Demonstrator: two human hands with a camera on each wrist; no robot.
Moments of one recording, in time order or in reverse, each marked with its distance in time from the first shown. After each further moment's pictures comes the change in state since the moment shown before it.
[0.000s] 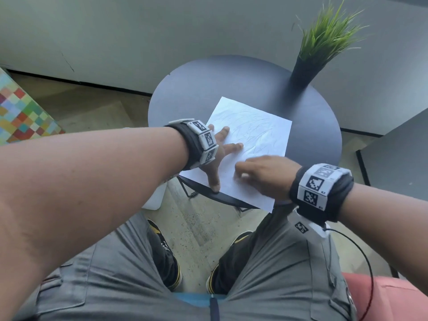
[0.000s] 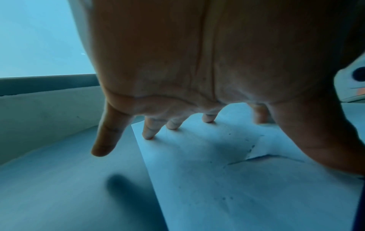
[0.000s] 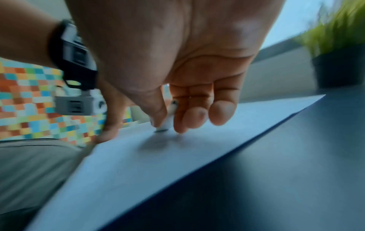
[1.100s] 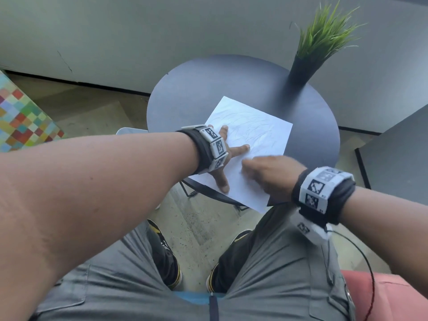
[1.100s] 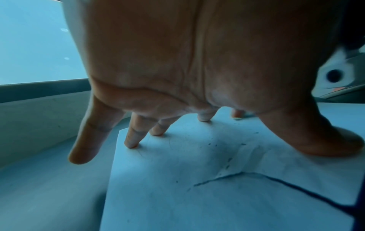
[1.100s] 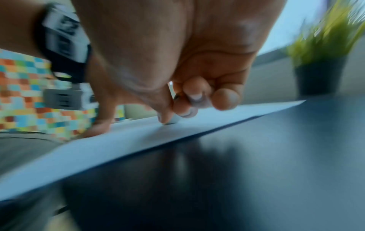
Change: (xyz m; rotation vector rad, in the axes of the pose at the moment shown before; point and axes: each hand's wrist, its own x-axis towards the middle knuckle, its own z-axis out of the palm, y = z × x) left_hand 0.005 0.015 -0.003 -0.002 0.001 -0.021; right_hand -0.007 0.008 0.007 -0.092 0.007 0.076
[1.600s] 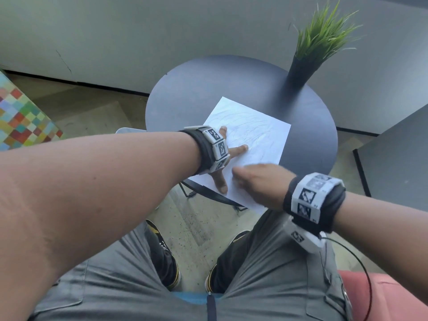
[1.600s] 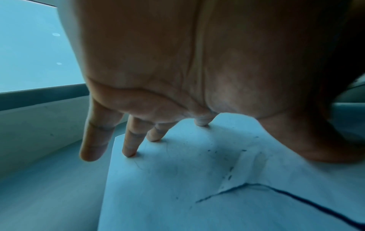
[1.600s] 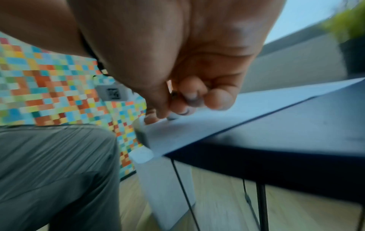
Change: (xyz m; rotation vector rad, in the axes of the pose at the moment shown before) left_hand 0.004 0.003 0.000 0.059 -0.022 -0.005; right_hand -0.002 -0.023 0.003 0.002 -0.012 -0.085
